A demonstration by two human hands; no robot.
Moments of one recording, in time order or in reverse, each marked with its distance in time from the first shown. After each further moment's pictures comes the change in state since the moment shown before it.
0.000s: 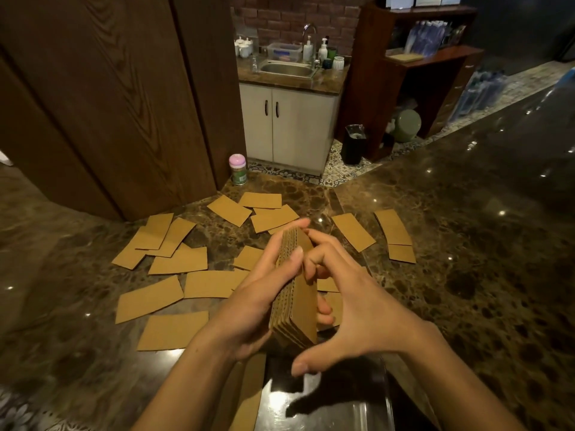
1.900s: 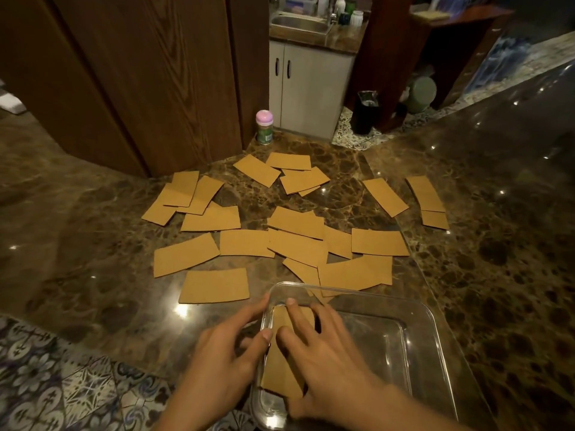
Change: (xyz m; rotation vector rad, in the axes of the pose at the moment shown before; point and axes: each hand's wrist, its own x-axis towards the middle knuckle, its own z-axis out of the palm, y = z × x) left_hand -0.138 -0.062 -0.100 0.988 0.519 -0.146; right_hand -0.032 0.004 0.178 -0.709 -0.453 0.234
